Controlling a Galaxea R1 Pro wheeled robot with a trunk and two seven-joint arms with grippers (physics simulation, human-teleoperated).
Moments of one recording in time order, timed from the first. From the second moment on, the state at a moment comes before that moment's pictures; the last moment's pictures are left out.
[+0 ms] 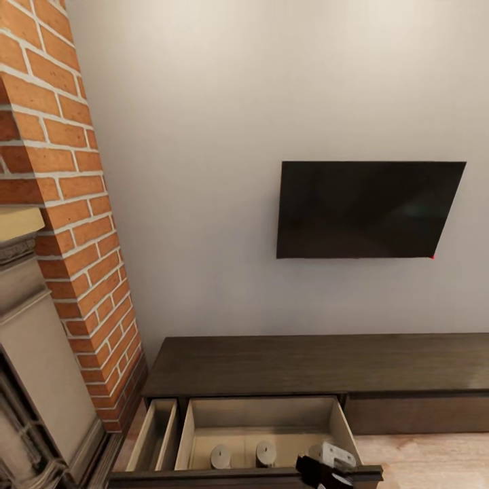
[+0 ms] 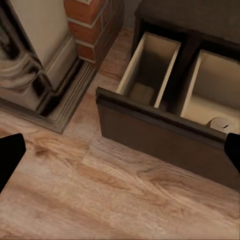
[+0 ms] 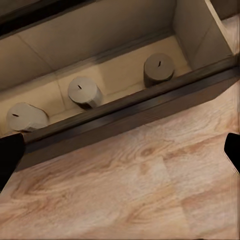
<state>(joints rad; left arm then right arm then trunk) 0.18 0.07 0.17 -1.11 0.27 0.07 0.12 -0.39 0.06 0.26 -0.35 -0.56 0.02 -0.26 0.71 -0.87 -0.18</state>
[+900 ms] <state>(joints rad) 0.18 -0.03 0.04 -0.72 0.16 -0.30 0.21 -0.36 0.07 0.38 -0.25 -0.48 -0.14 -0.26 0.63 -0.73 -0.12</state>
